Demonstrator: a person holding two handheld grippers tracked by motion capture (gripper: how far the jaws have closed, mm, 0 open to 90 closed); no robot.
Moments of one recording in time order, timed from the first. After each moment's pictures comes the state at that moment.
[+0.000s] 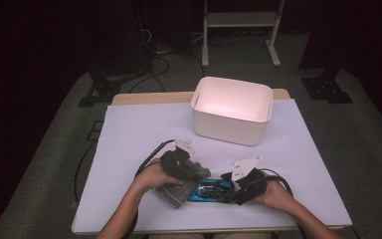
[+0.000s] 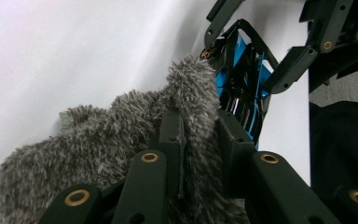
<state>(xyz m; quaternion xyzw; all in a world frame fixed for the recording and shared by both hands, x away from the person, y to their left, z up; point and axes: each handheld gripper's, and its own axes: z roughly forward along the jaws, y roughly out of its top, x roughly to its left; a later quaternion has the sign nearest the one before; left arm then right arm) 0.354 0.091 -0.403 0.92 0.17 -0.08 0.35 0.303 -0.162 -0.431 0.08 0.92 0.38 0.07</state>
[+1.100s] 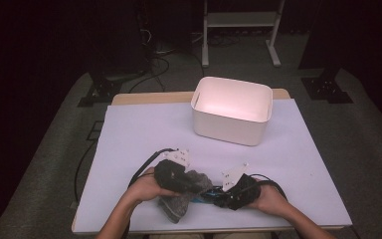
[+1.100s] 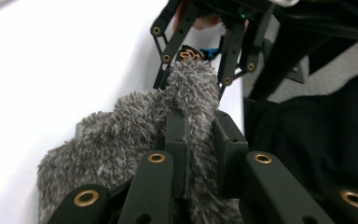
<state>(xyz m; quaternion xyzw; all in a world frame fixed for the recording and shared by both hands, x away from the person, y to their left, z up) 0.314 0.098 -0.379 0.90 0.11 -0.08 0.40 0.294 -0.140 -0.438 0.05 0.94 0.34 0.03</state>
